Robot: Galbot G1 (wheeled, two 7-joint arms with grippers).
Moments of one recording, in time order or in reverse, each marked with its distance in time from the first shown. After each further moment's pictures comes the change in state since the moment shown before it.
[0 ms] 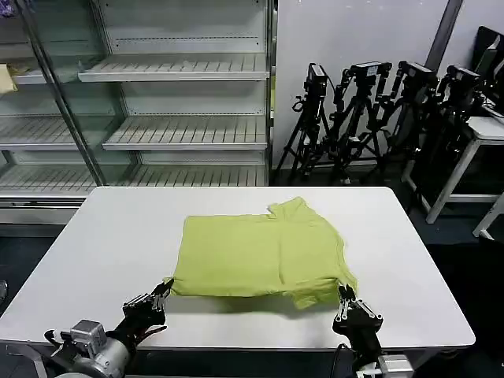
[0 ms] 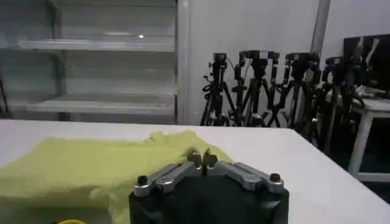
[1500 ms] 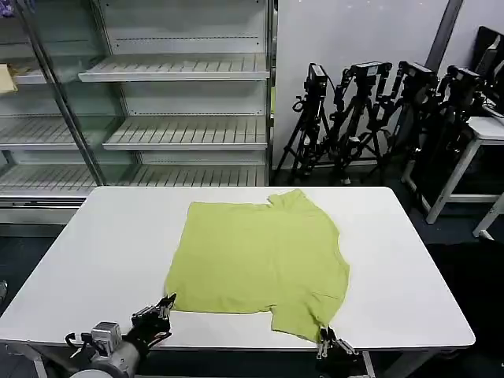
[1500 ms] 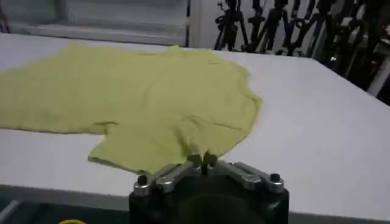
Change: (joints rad) left arm -0.019 -0.044 0.045 0.110 0.037 0.015 0.012; right arm -0.185 0.041 -0.060 -0.001 -0.104 -0.035 -0.003
